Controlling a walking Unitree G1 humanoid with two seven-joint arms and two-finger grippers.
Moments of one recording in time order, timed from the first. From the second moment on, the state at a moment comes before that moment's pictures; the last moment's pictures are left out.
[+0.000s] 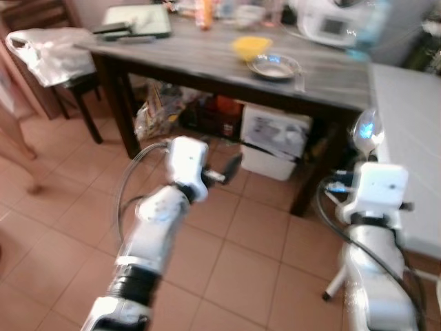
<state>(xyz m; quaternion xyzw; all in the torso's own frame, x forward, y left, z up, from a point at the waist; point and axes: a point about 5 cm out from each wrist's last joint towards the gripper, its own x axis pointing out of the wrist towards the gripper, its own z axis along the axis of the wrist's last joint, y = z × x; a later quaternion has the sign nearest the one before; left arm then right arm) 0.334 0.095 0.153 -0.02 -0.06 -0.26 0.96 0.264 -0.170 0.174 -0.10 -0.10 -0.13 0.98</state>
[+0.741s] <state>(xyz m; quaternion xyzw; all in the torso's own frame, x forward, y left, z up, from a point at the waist) 0.326 0.079 0.150 -0.04 -0.06 -0.30 0.95 0.262 -0.178 0.173 -0.11 -0.10 -0.14 0.98</state>
